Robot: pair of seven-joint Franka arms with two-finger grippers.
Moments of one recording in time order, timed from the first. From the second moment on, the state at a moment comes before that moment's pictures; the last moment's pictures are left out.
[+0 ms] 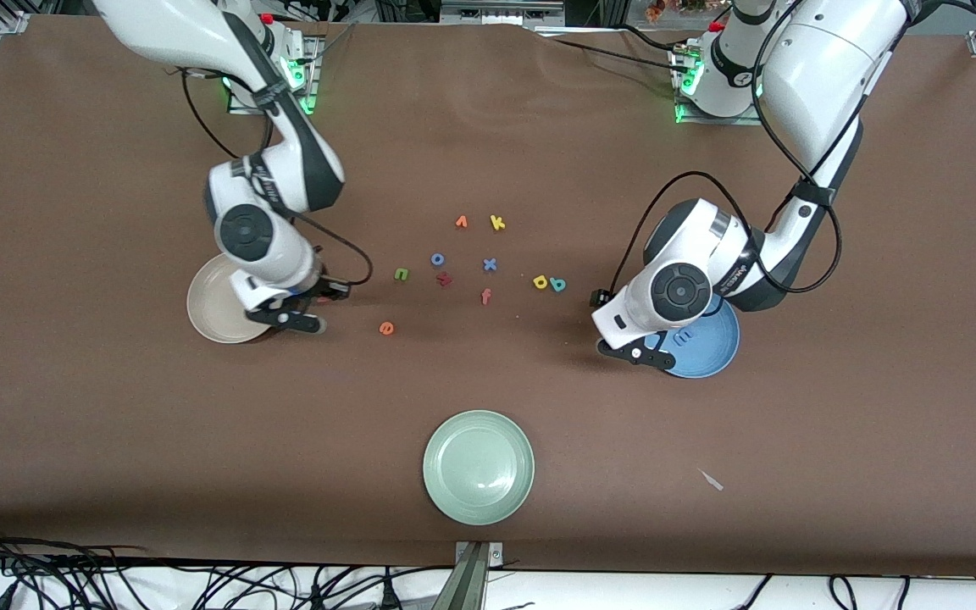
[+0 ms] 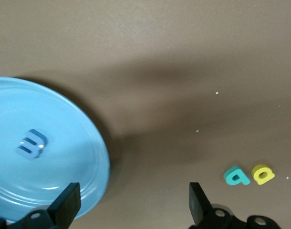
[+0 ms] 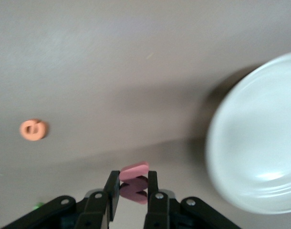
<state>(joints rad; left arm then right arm) -0.11 0.66 -0.39 -1.60 0.18 1.97 -0.35 0.36 0.40 -0.04 -1.95 0.00 2.23 0.45</state>
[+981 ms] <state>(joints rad) -0.31 0.73 -0.41 -1.63 0.20 2.11 -0.93 0.36 0.37 -0.20 -2.07 0.02 2.32 0.09</state>
